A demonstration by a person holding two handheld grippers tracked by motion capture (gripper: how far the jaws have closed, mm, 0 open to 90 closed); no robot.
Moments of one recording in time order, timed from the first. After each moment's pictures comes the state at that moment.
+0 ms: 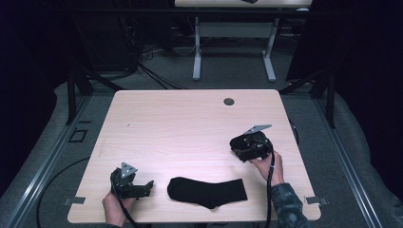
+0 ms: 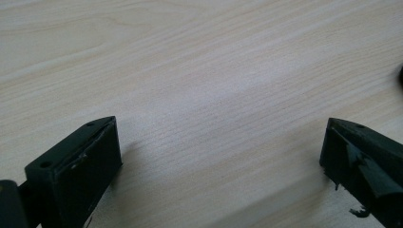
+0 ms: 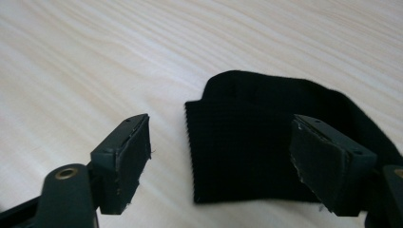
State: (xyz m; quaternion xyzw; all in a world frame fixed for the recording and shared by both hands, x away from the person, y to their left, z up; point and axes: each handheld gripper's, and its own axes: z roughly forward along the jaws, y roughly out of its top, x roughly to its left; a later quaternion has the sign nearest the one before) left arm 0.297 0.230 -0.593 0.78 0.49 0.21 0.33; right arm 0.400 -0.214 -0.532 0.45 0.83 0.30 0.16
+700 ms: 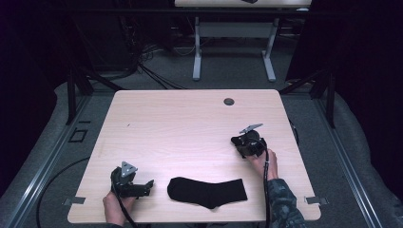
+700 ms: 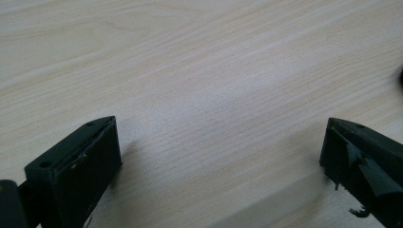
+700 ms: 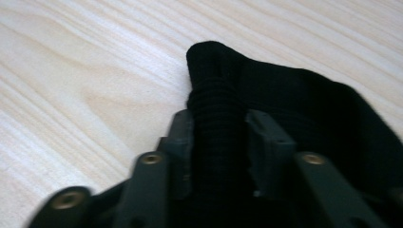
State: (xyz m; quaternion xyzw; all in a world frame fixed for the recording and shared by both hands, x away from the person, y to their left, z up) left arm 0.300 0.231 -0.593 0.78 0.49 0.20 0.33; right arm 0.425 -0.211 -0.564 0.46 0.83 0.26 0.17
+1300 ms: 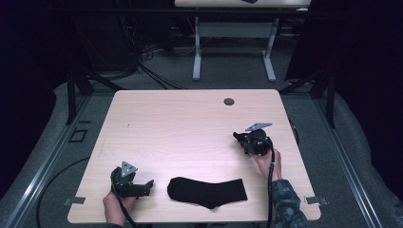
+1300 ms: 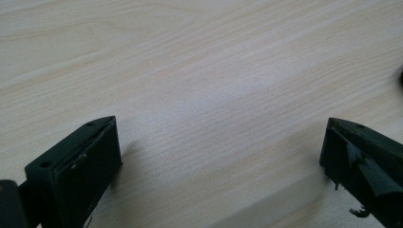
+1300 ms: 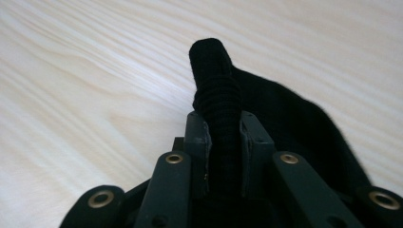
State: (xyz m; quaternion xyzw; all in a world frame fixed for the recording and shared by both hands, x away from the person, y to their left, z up) left arm 0.300 0.231 -0.593 0.78 0.49 0.20 0.33; right arm 0.410 -0.221 -0.539 0.45 0.81 0.32 0.19
